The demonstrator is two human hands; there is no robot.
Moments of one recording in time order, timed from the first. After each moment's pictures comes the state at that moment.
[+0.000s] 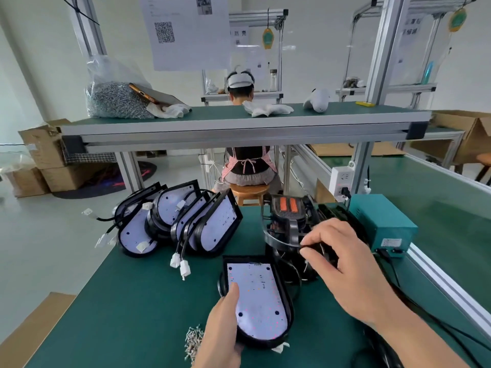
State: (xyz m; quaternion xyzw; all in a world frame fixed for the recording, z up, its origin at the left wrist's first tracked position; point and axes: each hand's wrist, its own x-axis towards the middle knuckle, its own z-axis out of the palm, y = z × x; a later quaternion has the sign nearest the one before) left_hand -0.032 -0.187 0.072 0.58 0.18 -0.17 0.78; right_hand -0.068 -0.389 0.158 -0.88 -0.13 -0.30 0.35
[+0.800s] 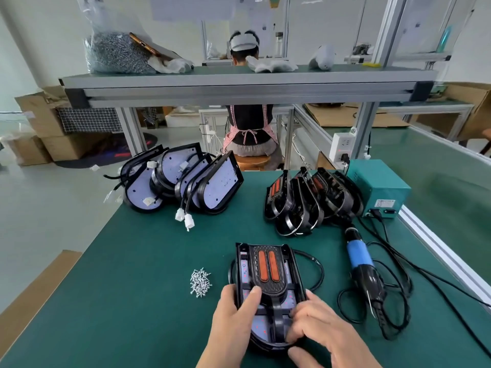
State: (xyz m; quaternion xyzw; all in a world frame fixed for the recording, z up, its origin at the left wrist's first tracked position) left_hand -0.122 -0.179 0.043 0.73 0.11 -0.09 0.67; right_hand -0.178 -0.358 0.039 -0.88 -0.23 -0.18 0.37
